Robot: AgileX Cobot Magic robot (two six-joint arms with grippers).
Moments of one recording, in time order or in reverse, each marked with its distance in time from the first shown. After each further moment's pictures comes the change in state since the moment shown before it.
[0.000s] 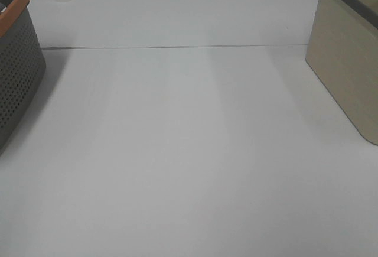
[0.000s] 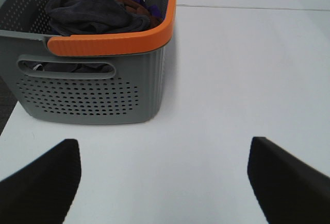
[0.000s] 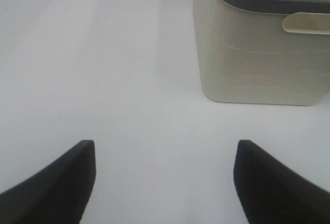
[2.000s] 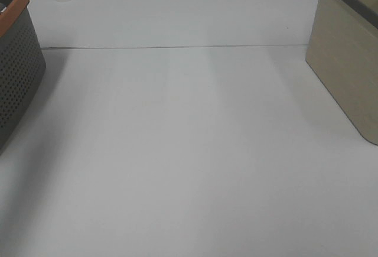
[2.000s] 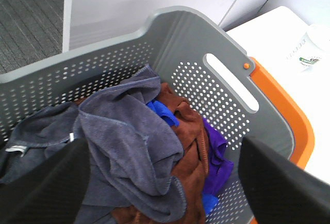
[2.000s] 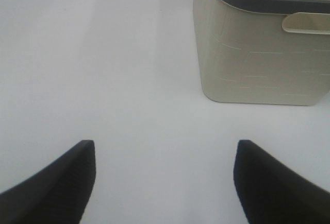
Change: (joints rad) left arm 0.006 1.486 -0.664 0.845 -0.318 -1.506; right arm 0.000 0.000 0.000 0.000 0.000 0.000
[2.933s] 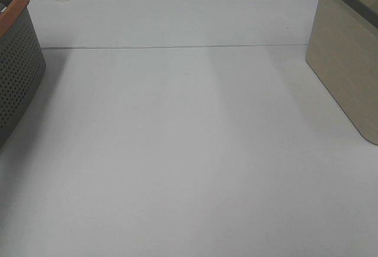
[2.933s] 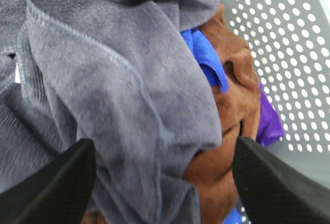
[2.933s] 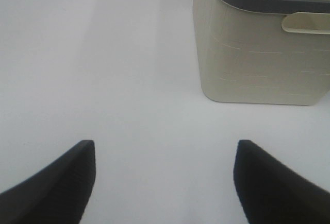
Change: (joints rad) left arm 0.185 0.438 -0.183 -0.365 -0.163 0.002; right arm 0.000 0.000 0.000 0.000 0.000 0.003
